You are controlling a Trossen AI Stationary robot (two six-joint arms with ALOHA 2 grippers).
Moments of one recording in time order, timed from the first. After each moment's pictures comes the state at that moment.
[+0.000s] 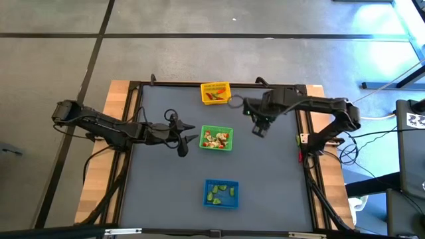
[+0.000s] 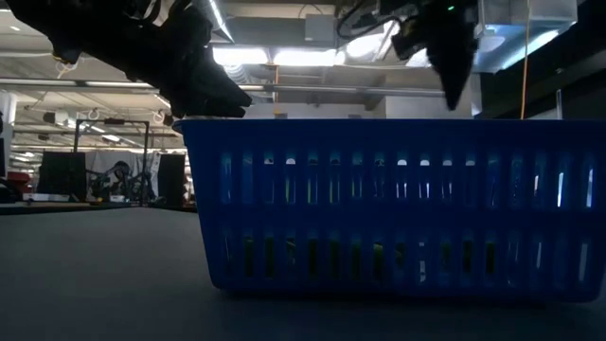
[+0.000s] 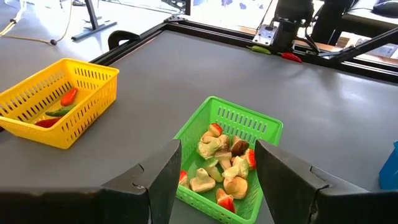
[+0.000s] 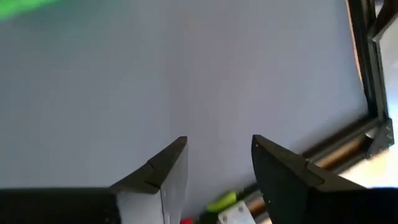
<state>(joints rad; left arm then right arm) -0.09 1.19 0.48 0.32 -0.44 -0.26 -0.17 1.56 1.50 -1.46 0.20 0.29</state>
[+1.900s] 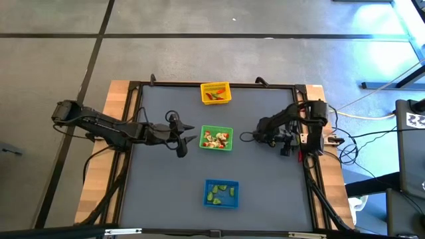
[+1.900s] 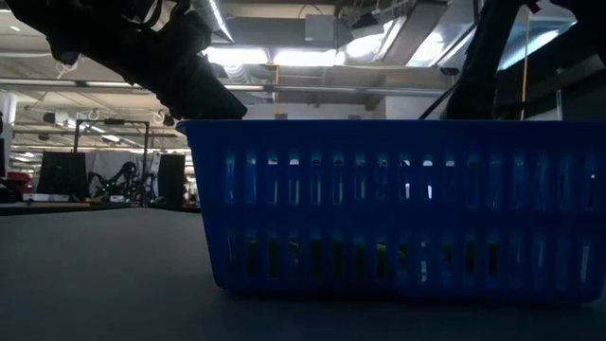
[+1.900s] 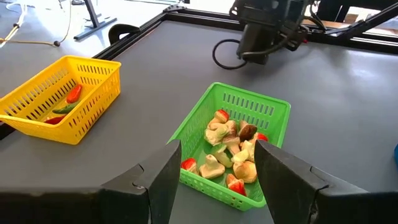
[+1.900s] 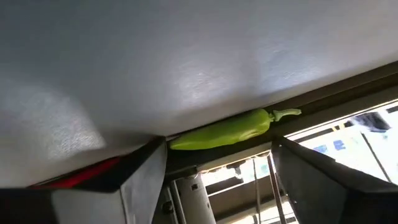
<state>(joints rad) -0.09 1.19 0.48 0.27 -0.44 -0.21 -0.23 1.96 0.72 -1.26 0.21 0.21</state>
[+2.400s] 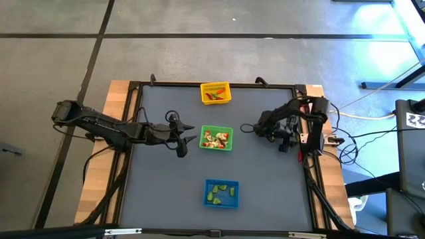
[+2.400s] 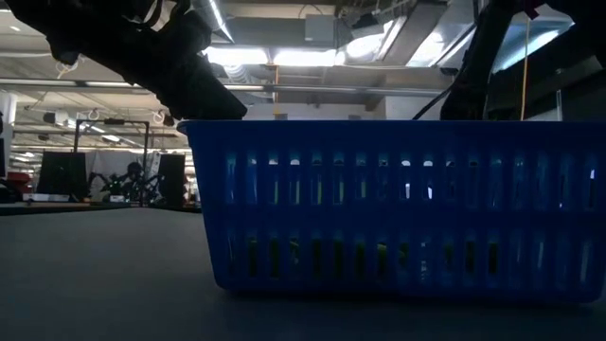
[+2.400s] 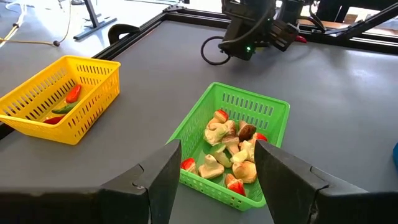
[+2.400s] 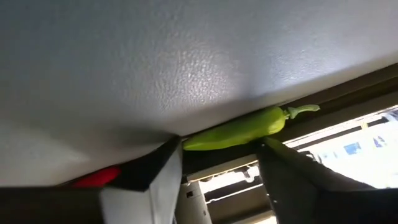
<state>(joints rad) -0.09 1.19 0.48 0.27 -0.44 -0.21 -0.36 1.96 0.72 -1.22 0.21 0.20</state>
